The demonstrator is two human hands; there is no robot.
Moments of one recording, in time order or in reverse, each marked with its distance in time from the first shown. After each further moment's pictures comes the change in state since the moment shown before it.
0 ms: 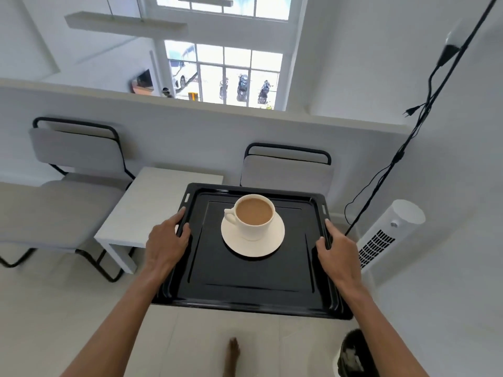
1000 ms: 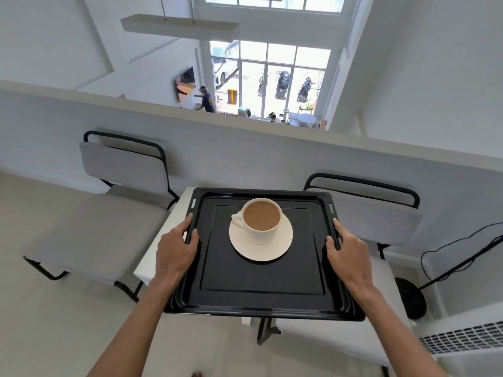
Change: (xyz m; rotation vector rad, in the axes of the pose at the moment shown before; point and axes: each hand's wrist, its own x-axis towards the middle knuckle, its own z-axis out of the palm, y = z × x) left_hand 0.264 -0.134 -0.019 -0.007 0.119 -0.137; right_hand 0.221 -0.168 0.211 0.017 -0.063 -0.160
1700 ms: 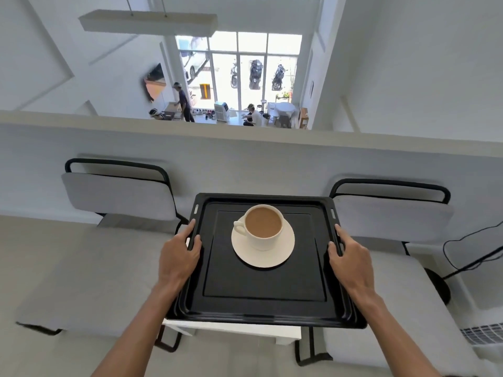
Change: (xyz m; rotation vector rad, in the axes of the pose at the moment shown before) left_hand 0.199 -0.097 -0.033 -0.007 -0.169 0.083; right_hand 0.060 -0.123 0.140 -0.003 0.062 0.159
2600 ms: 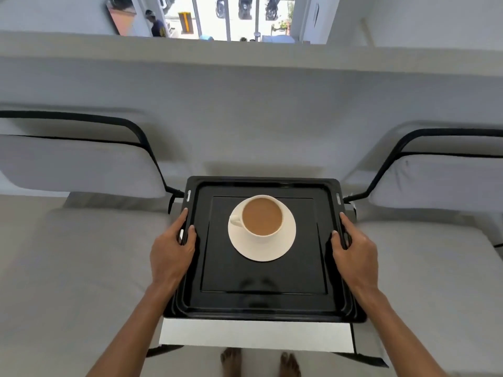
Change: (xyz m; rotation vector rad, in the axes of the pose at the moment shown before) left_hand 0.141 -0.196 0.147 -0.018 -0.041 -0.109; right_hand 0.060 0.049 0.265 0.035 -0.010 0.164
